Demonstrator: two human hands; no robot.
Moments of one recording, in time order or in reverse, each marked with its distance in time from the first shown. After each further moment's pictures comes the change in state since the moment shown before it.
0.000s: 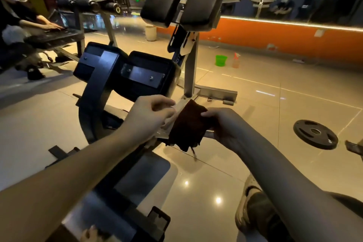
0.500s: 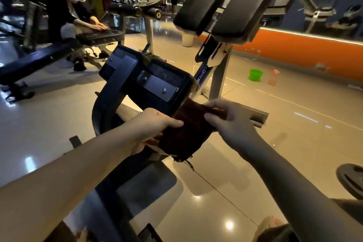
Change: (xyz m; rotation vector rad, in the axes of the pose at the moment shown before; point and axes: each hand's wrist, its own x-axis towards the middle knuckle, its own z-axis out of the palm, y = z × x) left_hand 0.057 0.000 -0.002 -0.144 -0.065 -0.475; right_hand 0.063 -0.049 -0.008 -0.706 -0.270 -0.629
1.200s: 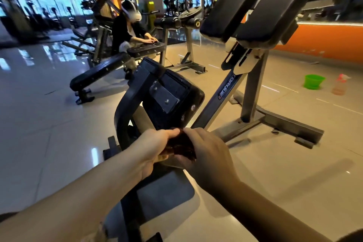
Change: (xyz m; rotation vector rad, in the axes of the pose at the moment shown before) left_hand 0.009 0.007 0.065 -0.375 0.455 -0.217; right_hand 0.008 0.071 0.032 -0.487 -0.032 -0.500
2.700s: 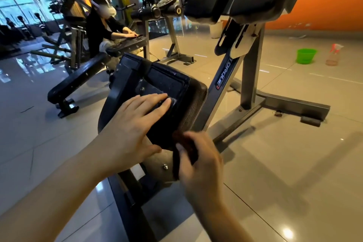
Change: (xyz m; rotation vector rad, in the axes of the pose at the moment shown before) left_hand 0.087 0.027 -0.069 1.406 0.097 1.299; right_hand 0.029 -0.011 0.085 0.444 0.520 0.376
